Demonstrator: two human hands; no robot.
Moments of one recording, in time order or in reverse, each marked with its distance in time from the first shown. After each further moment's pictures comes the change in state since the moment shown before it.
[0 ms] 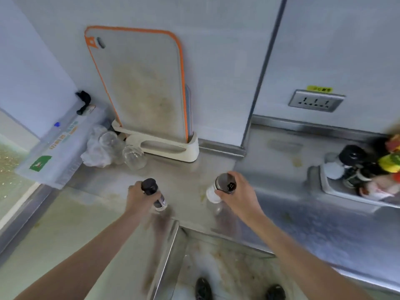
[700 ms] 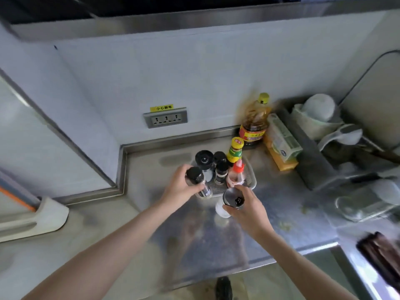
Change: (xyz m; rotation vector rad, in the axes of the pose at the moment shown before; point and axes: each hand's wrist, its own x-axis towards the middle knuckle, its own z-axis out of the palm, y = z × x) left_hand -0.112 0.273 0.342 -0.030 -0.719 0.575; right_hand -0.060 0.198 -0.280 0.030 0.401 0.312
